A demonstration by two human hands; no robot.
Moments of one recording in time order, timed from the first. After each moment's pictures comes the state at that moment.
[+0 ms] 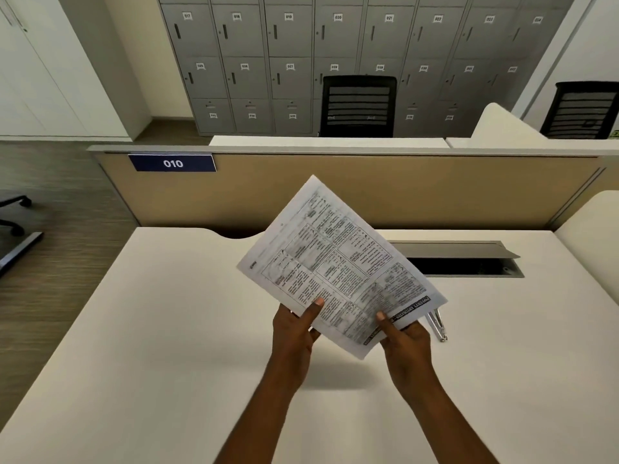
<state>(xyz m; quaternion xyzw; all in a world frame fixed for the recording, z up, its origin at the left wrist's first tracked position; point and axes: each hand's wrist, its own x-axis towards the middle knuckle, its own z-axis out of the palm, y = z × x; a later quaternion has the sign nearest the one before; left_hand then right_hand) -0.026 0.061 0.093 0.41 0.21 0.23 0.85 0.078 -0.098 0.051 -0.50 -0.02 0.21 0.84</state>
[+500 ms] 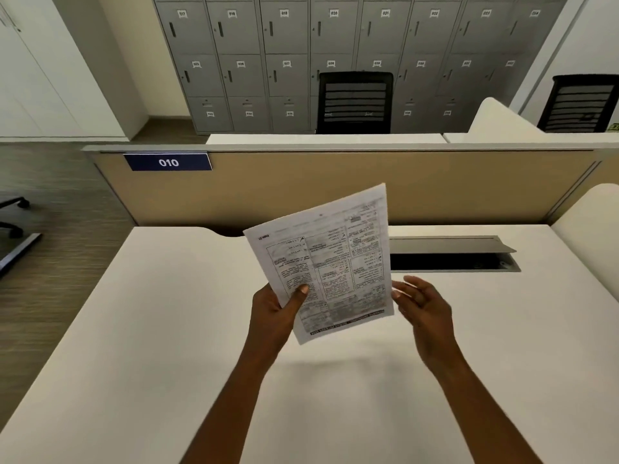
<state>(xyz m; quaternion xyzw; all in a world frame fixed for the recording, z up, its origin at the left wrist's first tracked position) -0.033 0.095 0.114 0.63 0.21 0.27 0.70 0.124 -0.124 0.082 -0.60 -0.07 0.15 0.78</state>
